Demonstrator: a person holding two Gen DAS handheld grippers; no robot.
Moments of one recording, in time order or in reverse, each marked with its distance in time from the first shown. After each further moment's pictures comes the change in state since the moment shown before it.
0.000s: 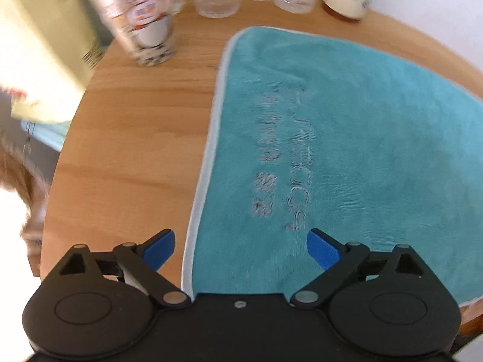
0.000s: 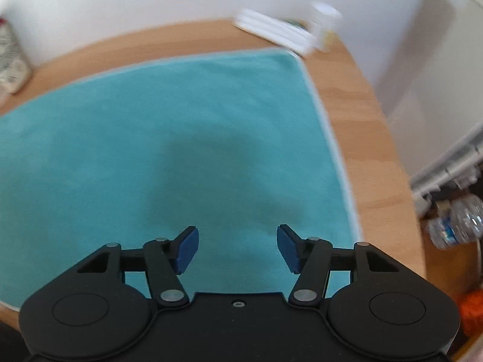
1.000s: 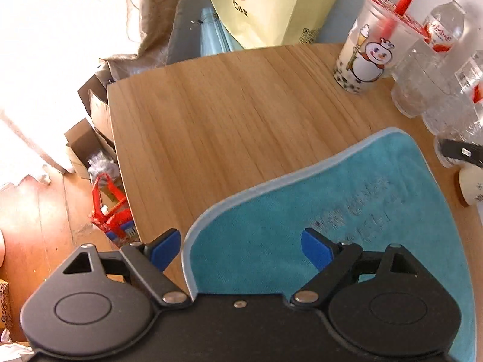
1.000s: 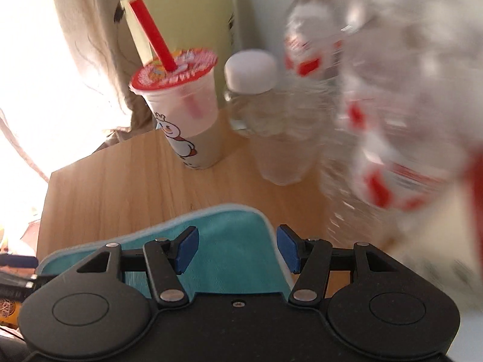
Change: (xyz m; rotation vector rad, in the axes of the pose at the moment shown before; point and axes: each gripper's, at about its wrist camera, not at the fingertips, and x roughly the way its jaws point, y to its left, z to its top) left arm -0.009 0.013 -0.065 -0.927 -0.186 0.204; right arm 0.104 0.445 0.175 -1.103 -0.031 0.721
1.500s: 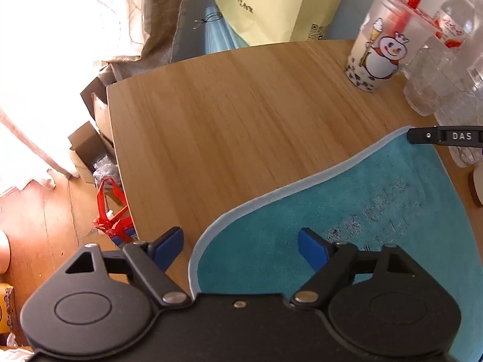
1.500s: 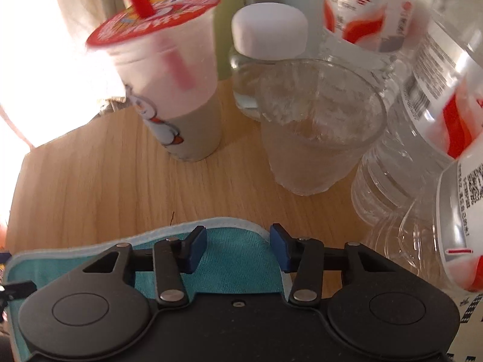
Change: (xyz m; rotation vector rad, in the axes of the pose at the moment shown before) left arm 0.011 -0.002 0.005 0.040 0.013 -0.025; right arm 0.058 0.006 0.012 -0.110 0.109 -0.027
